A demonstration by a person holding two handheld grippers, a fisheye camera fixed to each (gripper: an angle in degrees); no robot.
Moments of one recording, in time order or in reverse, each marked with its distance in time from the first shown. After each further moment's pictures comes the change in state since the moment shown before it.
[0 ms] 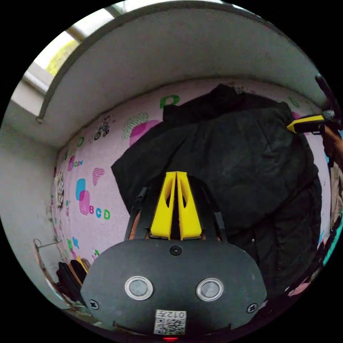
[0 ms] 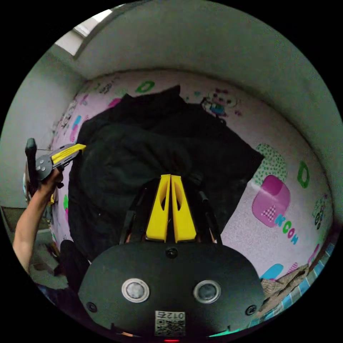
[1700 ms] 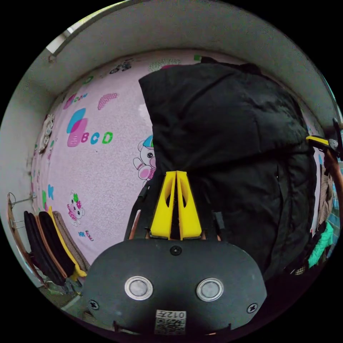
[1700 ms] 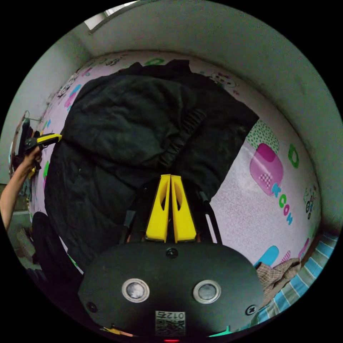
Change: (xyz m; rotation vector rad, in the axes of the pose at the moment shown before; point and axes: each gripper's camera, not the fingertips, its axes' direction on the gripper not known) left arm -0.037 0.066 0.055 -0.106 0.160 -0.232; right arm -0.052 0.099 0.107 -0.020 0.143 -0.114
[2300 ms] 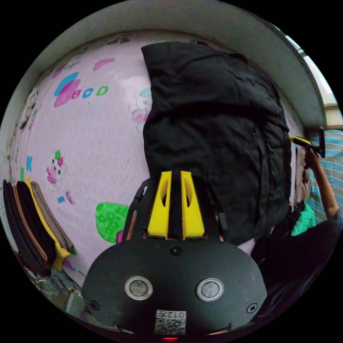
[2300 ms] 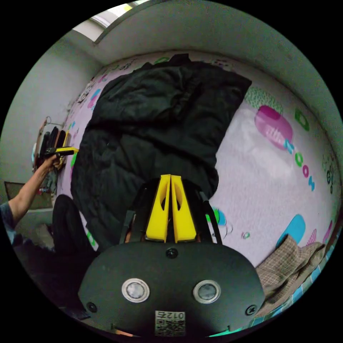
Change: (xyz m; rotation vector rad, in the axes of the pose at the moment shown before) left arm -0.067 0.031 0.015 -0.148 0.255 0.004; right arm 0.048 0.095 0.031 -0.003 -0.232 0.041
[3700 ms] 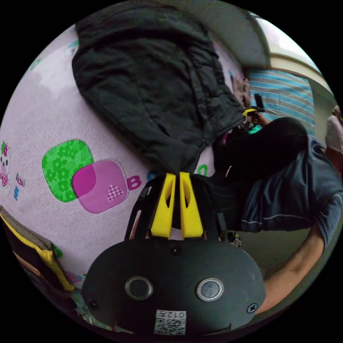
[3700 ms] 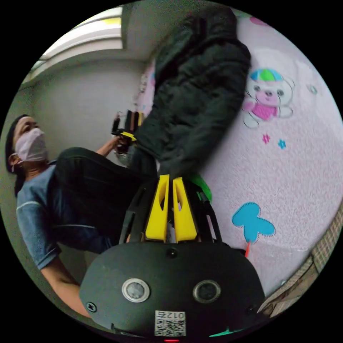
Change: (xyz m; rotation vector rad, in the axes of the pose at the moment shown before) left arm -0.127 0.029 0.056 -0.323 0.472 0.405; right arm 0.184 0.268 0.046 -0.129 -0.773 0.047
